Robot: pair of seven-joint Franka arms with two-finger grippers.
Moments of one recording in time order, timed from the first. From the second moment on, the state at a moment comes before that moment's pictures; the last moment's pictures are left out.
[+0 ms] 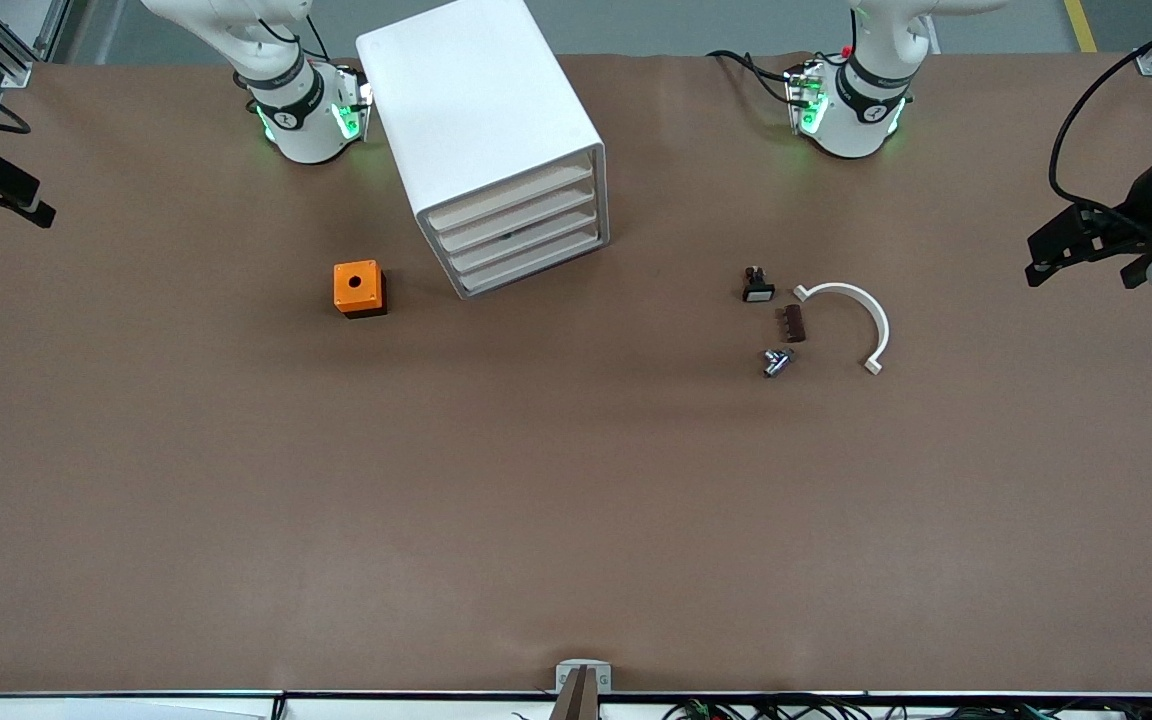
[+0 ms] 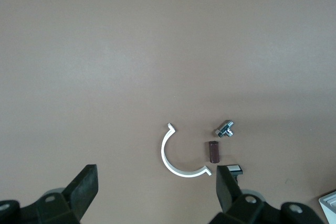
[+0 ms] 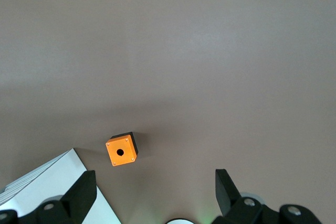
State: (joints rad) left arm -0.03 0.00 -0.04 -1.54 0.01 1.61 -0.03; right arm -0.06 -0.09 -0.03 -1.56 0.04 1.44 0.03
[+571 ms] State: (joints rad) left arm -0.03 0.01 -0.04 -1.54 0.01 1.61 -0.03; right arm -0.06 -0.09 -0.03 -1.56 0.04 1.42 0.03
